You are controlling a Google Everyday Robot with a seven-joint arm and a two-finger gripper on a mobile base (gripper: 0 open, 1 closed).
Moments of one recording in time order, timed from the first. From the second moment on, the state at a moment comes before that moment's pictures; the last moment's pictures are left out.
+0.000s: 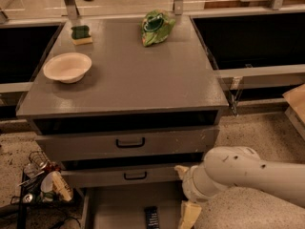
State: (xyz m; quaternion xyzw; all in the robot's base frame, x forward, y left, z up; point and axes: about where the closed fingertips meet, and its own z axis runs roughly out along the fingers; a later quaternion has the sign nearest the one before) arm 0.389 -0.088 0.560 -0.68 0.70 0.11 0.17
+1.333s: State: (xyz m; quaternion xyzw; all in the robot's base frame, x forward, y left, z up) arm 0.379 -0.053 0.502 -0.70 0.69 0.11 0.14
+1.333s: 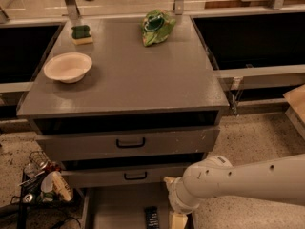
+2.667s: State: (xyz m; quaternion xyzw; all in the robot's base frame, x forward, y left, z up) arm 0.351 -0.027 0.426 -0.69 0.69 0.15 0.14
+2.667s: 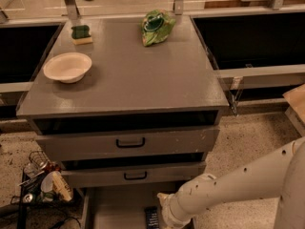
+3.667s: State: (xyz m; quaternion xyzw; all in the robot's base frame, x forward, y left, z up) arm 0.381 -0.048 0.420 -0.65 0.73 0.10 0.20
